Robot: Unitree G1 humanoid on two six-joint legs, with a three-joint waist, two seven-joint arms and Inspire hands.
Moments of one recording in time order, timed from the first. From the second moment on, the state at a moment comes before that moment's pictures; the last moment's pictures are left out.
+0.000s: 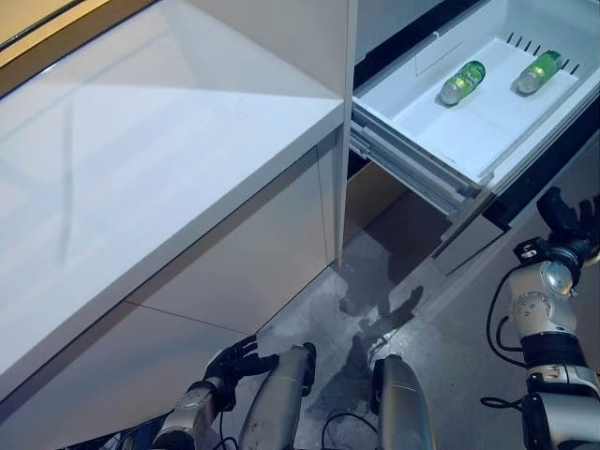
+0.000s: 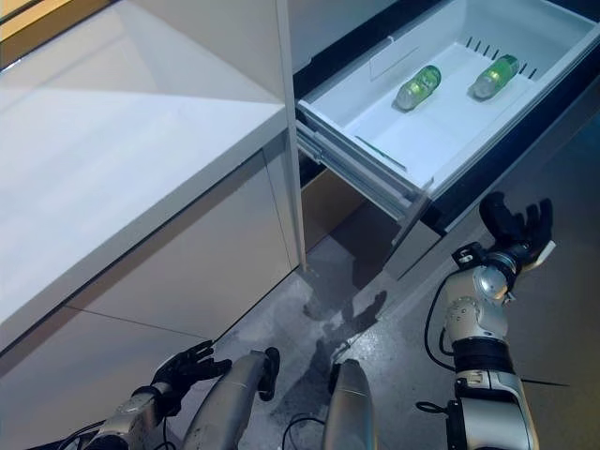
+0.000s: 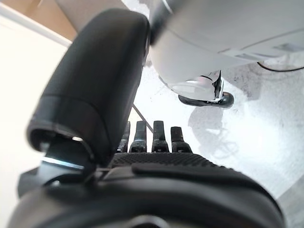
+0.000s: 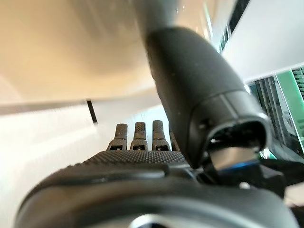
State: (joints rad) left arm -0.12 0.29 -0.18 0.94 -0.46 -0.02 -0.14; right arm -0.51 -0.55 -0.13 0.55 0.87 -0.23 -0.53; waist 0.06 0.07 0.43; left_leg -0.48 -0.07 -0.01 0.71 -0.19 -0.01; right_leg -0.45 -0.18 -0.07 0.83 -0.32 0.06
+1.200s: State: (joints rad) left arm 0.00 0.31 -0.18 1.01 -0.35 -0.05 -0.21; right arm -0.86 -0.74 0.30 0.64 0.48 -0.08 -0.08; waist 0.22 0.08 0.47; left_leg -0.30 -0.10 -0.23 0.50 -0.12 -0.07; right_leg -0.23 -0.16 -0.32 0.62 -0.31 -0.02
